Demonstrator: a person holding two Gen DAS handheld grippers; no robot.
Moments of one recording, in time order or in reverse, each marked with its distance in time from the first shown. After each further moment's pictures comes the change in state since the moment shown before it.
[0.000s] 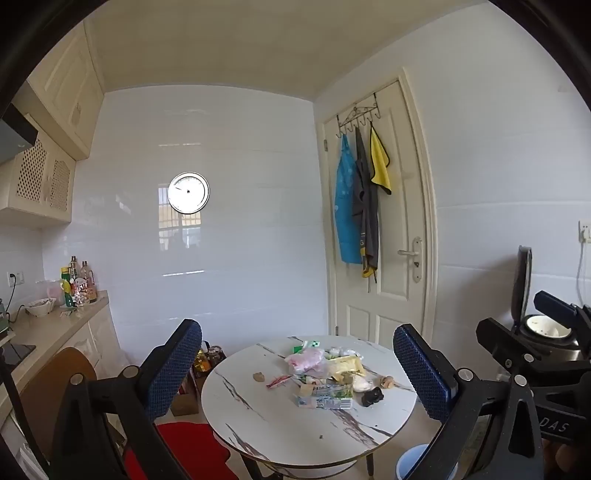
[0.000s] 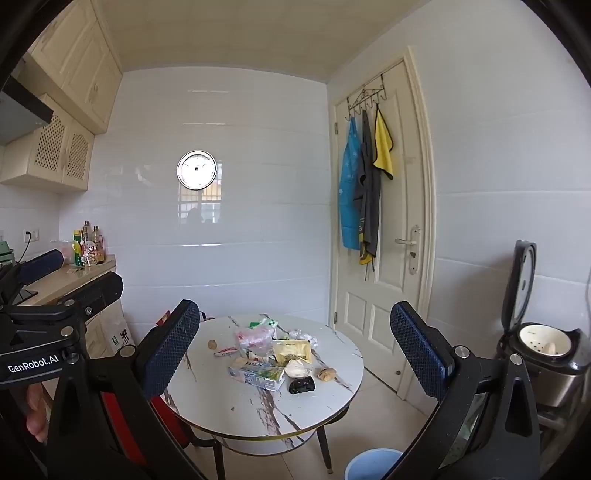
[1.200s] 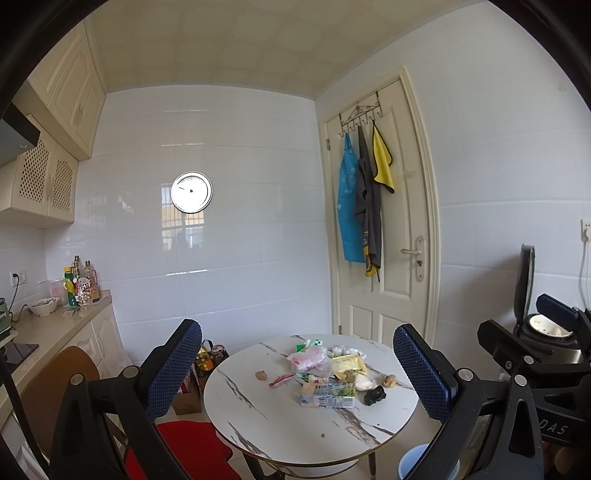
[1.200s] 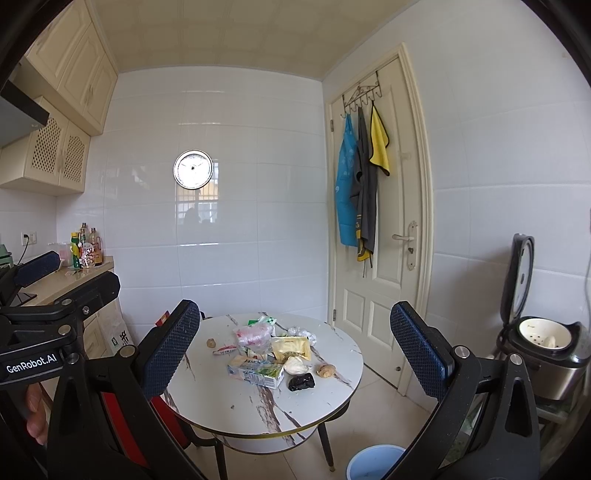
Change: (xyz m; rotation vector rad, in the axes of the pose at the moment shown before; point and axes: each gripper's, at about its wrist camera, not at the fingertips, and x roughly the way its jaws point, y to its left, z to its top) left arm -0.007 -0.008 0.001 -0.015 -0.005 0.006; right arm -0.003 0.002 -0.001 0.006 0.006 -0.006
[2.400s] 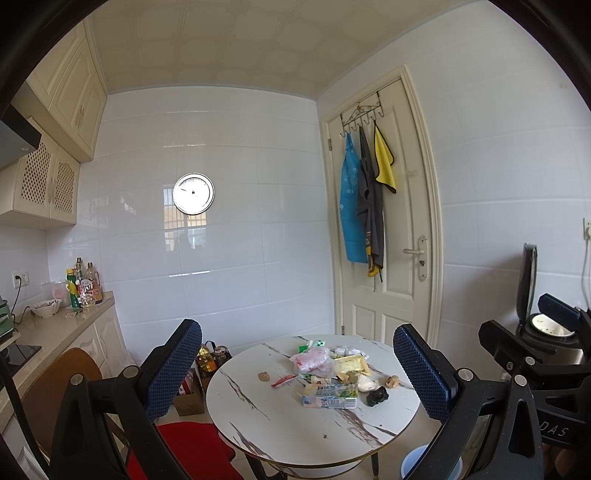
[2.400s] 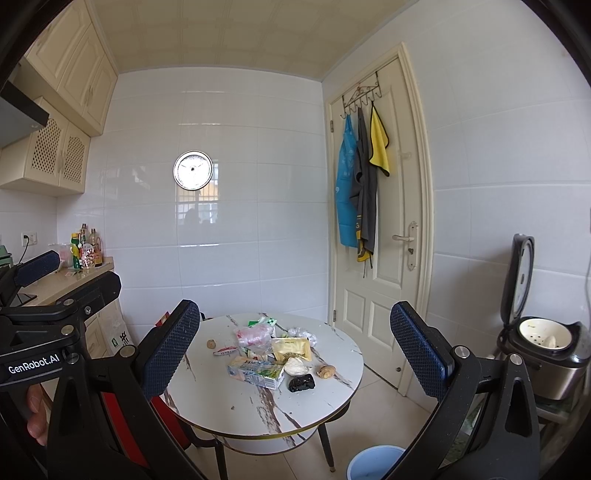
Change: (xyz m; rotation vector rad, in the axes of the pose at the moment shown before) left arm 0.001 0.000 0.001 -0.001 0.001 0.008; right arm 0.002 0.000 0.000 0.003 0.001 0.002
